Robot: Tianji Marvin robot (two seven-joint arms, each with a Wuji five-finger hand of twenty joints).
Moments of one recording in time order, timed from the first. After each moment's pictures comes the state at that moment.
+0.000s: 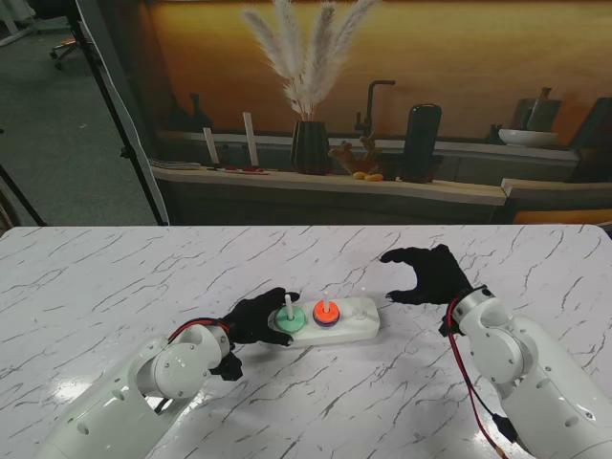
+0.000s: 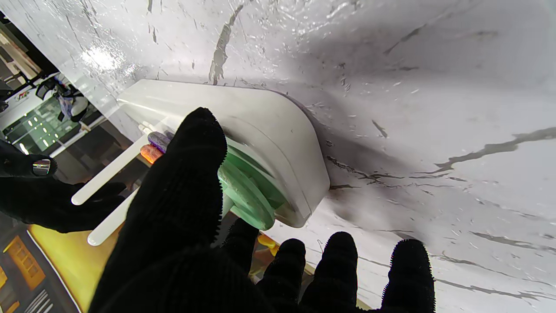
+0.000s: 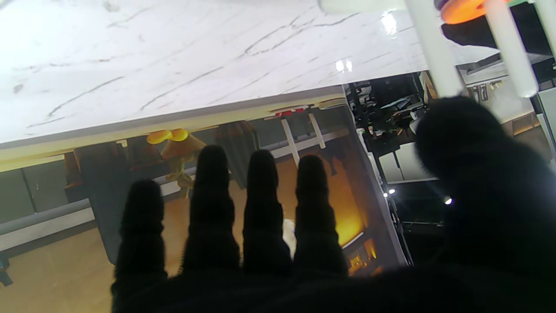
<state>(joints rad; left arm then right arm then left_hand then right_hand) 1.40 -1.08 -0.97 -1.44 0.44 -0.02 -0.17 -1.44 -1.07 1.27 -1.38 -0.79 -0.27 -0.08 1.05 -0.40 0.18 0.05 0.26 0.24 0.07 0.41 0.15 0.30 0.04 0.37 0.13 0.32 0.11 0.42 -0.13 0.49 0.39 0.62 0.22 -0.70 0.96 -0.12 0.43 -0.12 0.47 0.39 0.59 -0.03 0.46 0.33 0.64 0.04 0.29 0.38 0.03 0.28 0.99 0.57</state>
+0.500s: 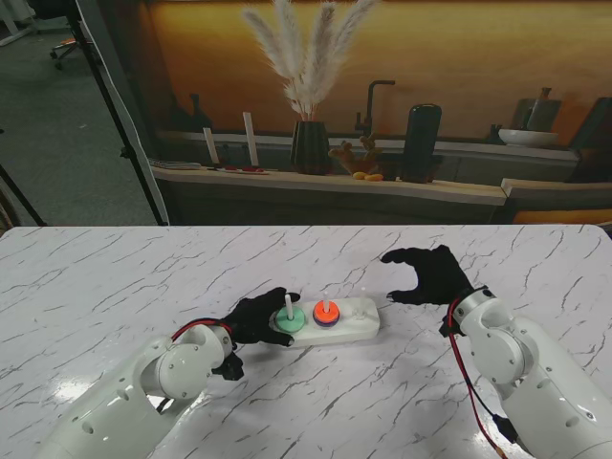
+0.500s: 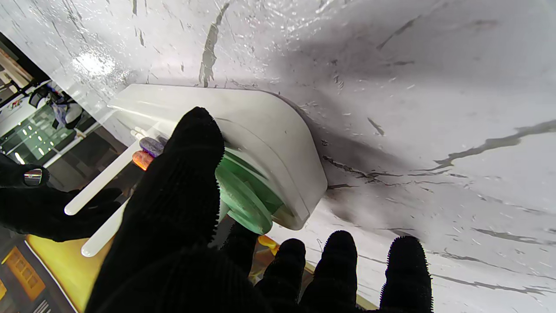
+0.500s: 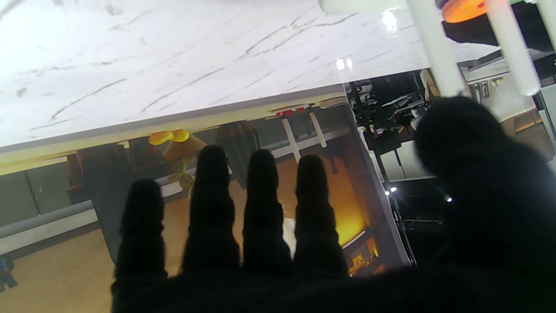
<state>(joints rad) 1.38 -1.09 -0.95 -1.42 0.47 -0.01 -0.15 -1.44 -1.08 1.27 -1.38 -0.78 -0.27 -0.09 1.03 -0.40 0.19 0.04 0.26 0.25 0.07 0.41 0.15 0.30 0.04 0.37 0.13 0.32 0.12 0.44 -0.14 0.48 0.46 0.63 0.22 -0.70 0.96 -0.12 0.43 -0.12 0.48 0.39 0.59 -0.03 0.47 0.34 0.64 0.04 0.29 0.38 0.04 0.28 0.99 0.58</state>
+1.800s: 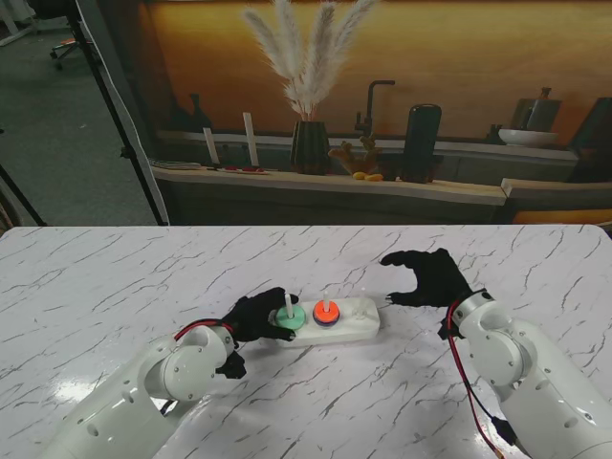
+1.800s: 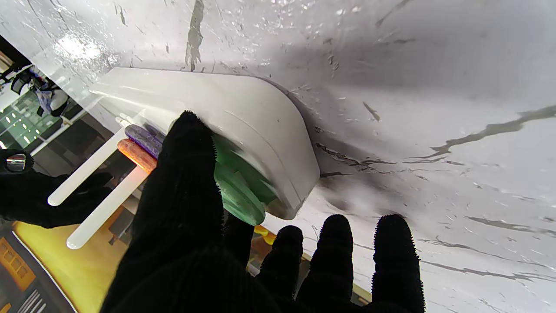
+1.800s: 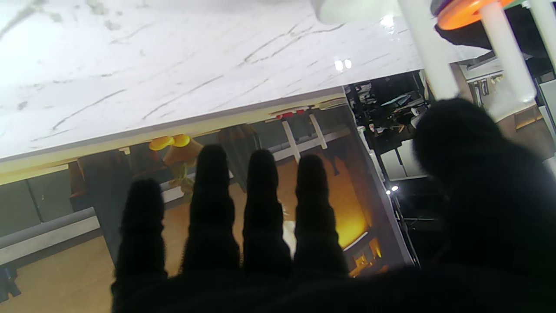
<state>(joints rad) 1.39 -1.10 -0.95 -1.42 0.49 0.02 -0.09 -1.44 -1.08 1.27 -1.36 -0.77 -0.27 -0.09 1.11 -0.25 -0.03 0.00 0.40 0.25 0.13 0.43 0.25 0.30 0.07 0.40 0.22 0.32 0.20 0.50 -0.09 0.46 0.77 0.65 0.22 -0.69 0.97 -0.12 0.43 -0.12 0.48 0.39 0.59 -0.03 0.47 0.34 0.64 0.04 0.30 0.39 0.04 0.28 1.00 0.58</state>
